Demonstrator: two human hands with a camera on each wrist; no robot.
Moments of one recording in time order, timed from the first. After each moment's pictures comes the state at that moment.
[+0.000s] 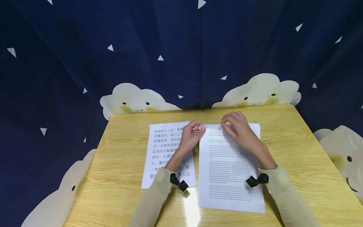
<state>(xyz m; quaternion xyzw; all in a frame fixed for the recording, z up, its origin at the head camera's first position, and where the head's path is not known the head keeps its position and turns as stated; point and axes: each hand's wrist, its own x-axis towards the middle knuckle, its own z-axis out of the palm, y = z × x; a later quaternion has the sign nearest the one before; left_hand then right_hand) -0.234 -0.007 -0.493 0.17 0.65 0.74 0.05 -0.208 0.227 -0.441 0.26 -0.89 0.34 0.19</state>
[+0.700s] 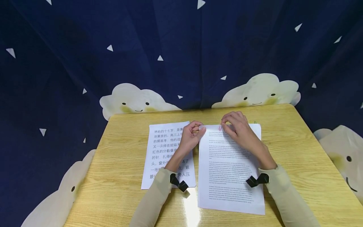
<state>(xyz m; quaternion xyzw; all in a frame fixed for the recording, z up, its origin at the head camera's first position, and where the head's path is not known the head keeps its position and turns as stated) -0.234 -0.008 -0.494 0.19 0.65 0.74 0.05 -0.208 0.226 -0.441 0.24 -0.89 0.34 0.19</state>
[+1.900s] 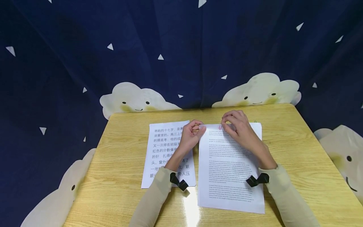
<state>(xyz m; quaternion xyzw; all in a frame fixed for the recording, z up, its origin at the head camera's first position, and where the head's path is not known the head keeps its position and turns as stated) -0.236 -0.008 -0.495 0.19 0.64 0.74 0.04 -0.207 0.227 -0.439 0.26 -0.88 0.34 0.21</state>
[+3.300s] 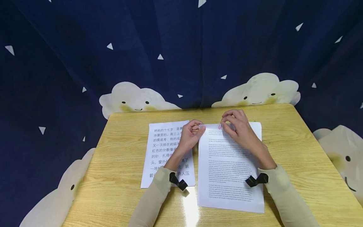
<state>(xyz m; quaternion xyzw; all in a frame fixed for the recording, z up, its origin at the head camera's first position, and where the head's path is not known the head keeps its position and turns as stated) -0.234 -0.007 -0.492 0.19 0.65 0.73 0.03 -0.206 0.227 -0.438 0.25 -0.88 0.34 0.21</state>
